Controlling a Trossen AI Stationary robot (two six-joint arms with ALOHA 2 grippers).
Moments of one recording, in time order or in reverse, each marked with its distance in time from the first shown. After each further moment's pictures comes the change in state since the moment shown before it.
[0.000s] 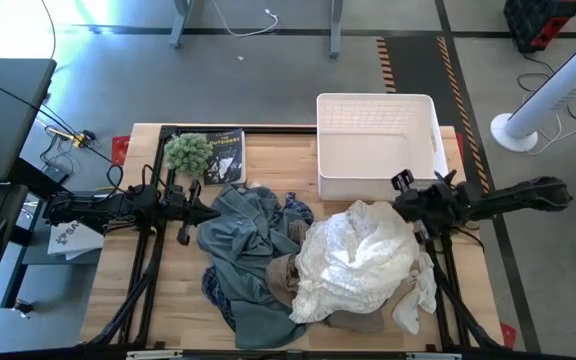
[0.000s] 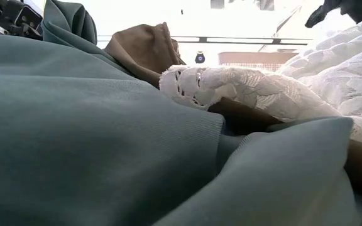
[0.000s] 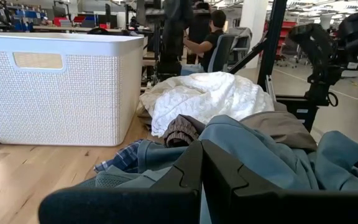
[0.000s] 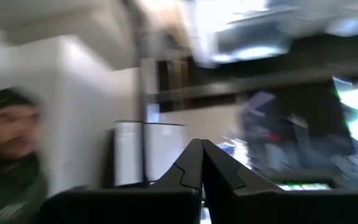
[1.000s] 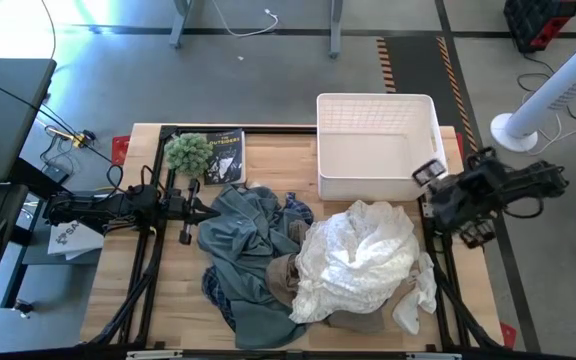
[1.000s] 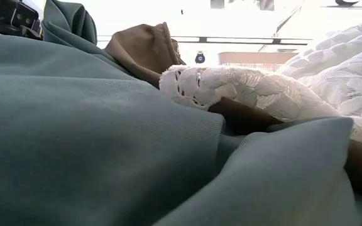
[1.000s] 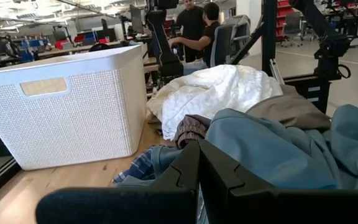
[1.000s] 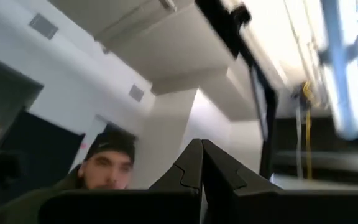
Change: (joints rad) left arm 0.000 0.000 0.000 0.000 -0.010 0.185; right arm 0.140 0.211 0.635 -0.206 -0.337 0.058
